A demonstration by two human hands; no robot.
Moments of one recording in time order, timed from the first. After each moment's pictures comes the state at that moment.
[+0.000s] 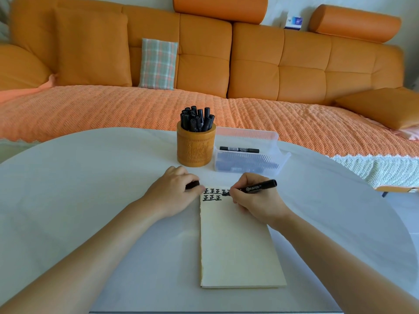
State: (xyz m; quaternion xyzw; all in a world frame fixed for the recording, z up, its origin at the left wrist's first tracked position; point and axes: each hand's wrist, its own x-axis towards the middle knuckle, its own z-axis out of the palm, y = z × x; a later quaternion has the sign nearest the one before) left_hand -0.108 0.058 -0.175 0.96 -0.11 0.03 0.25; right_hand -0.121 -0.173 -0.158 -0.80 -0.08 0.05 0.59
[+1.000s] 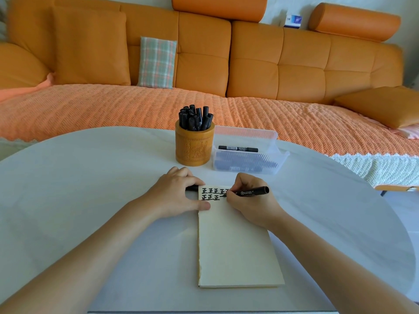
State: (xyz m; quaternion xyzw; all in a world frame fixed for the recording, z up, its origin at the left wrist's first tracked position) left_hand -0.107 0.057 -0.175 0.95 -0.16 0.00 0.26; right_hand -0.119 -0.169 -0.167 -0.86 -0.09 0.00 0.51
